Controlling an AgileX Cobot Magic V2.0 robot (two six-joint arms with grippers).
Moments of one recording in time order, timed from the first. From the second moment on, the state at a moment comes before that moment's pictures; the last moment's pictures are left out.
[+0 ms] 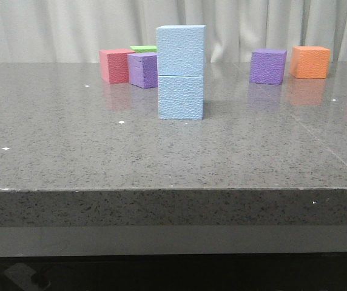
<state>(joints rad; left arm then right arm) -0.10 0.00 0.01 0.00 0.02 -0.05 0.45 0.74 -0.83 0.15 0.74 -0.13</state>
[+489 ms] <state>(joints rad) -0.10 0.00 0.01 0.00 0.02 -0.05 0.24 0.52 -0.65 0.15 0.62 -0.14</state>
